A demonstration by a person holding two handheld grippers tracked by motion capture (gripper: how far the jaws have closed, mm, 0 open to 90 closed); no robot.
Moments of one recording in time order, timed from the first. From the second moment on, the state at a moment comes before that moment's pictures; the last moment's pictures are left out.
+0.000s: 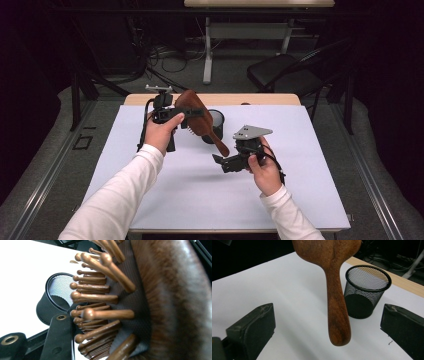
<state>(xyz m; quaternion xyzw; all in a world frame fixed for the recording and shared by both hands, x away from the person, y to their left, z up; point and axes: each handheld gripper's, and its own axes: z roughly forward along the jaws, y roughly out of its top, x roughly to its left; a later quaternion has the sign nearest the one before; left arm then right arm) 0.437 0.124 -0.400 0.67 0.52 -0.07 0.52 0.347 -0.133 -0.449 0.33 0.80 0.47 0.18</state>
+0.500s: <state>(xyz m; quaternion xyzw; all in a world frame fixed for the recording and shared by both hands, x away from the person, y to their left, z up) 0.442 0.123 -0.394 0.66 0.53 -0.05 0.53 0.348 -0.145 -0.445 0.35 0.78 0.48 0.18</state>
